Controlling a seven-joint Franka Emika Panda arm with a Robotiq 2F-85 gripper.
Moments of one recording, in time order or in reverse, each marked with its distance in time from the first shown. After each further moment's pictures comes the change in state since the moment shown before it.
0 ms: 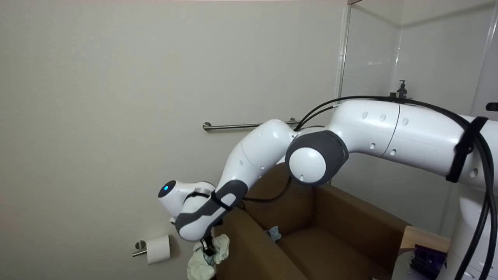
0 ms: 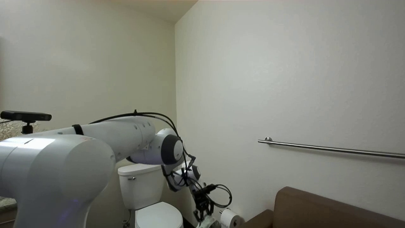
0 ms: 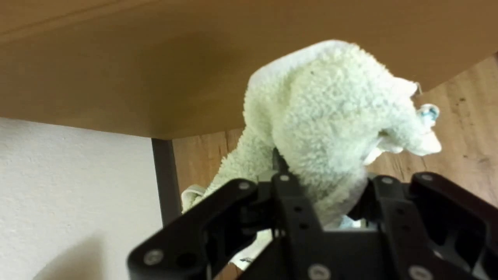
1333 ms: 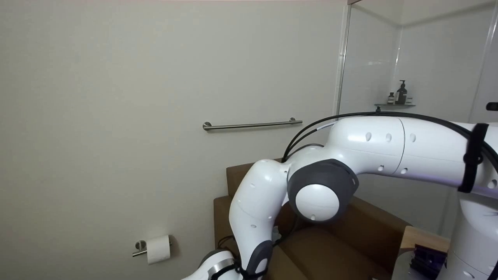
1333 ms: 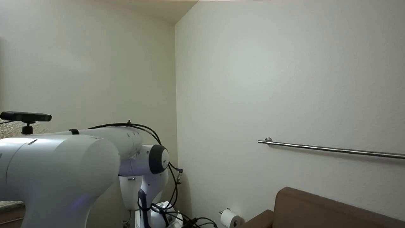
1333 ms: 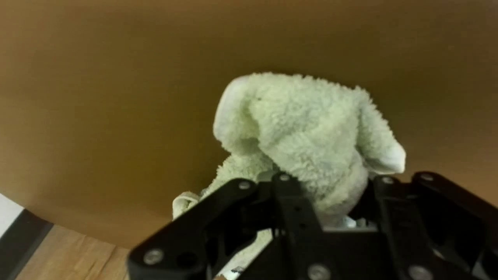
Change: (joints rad) arm 0.184 0.107 -0.050 -0.295 -0.326 -0.144 0.009
